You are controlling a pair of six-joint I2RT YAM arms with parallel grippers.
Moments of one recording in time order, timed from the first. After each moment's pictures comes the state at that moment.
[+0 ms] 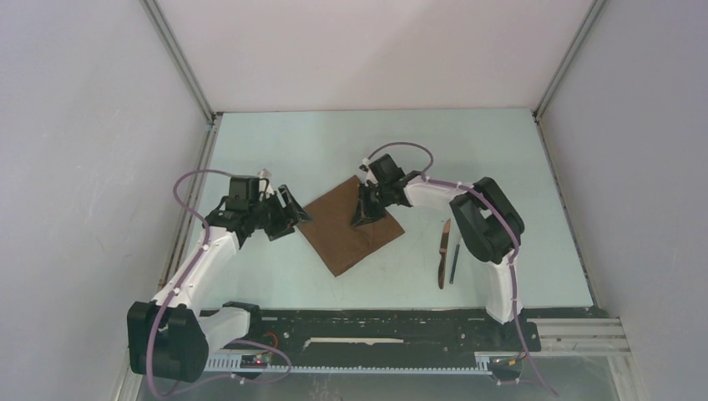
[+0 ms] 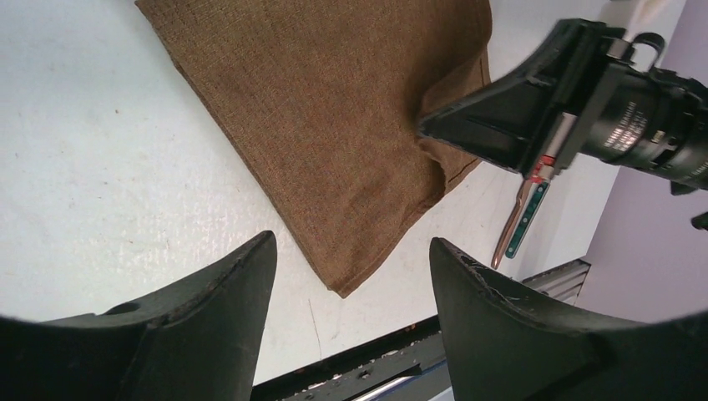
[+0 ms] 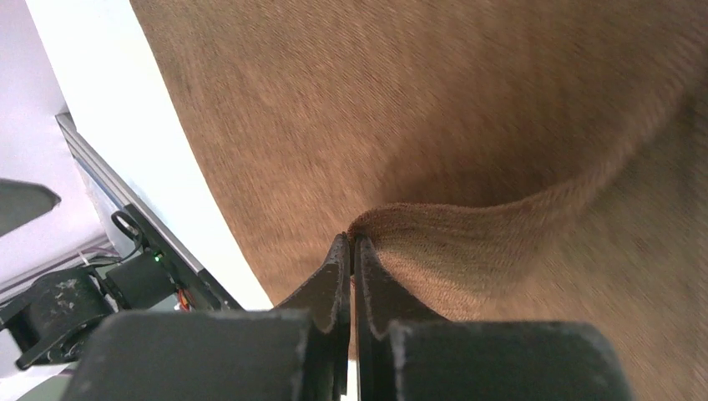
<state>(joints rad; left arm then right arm) -0.13 1.10 0.75 -0.53 0.37 -0.64 0.62 2.02 1.32 -0.26 -0.48 0.62</state>
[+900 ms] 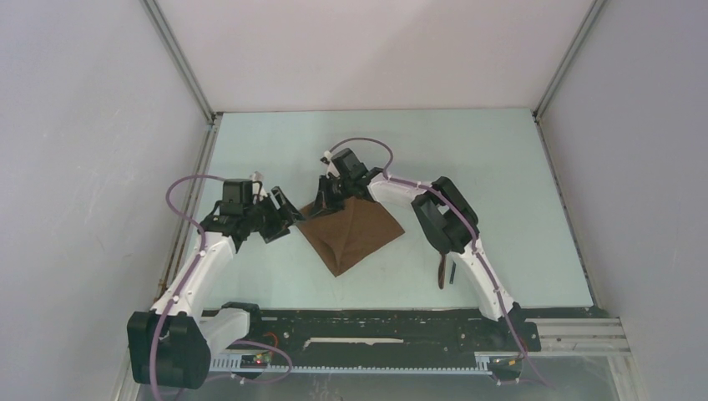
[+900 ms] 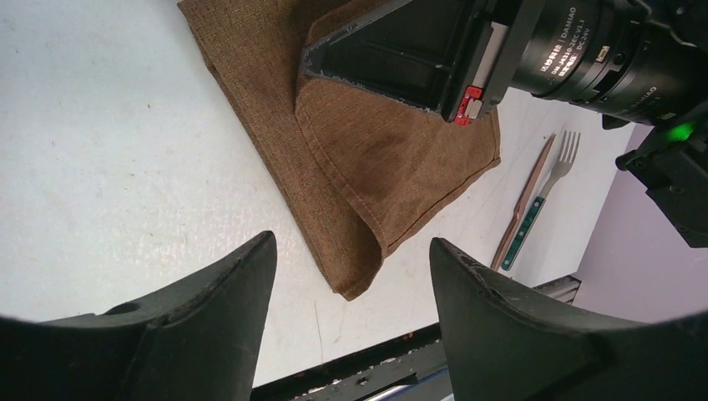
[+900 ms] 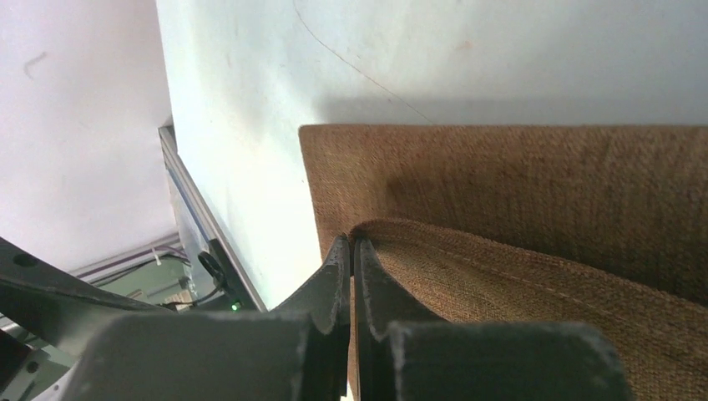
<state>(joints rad) -0.08 1.05 0.71 -0.53 0.37 -0.65 0.75 2.40 1.80 -0.17 -0.60 0.76</state>
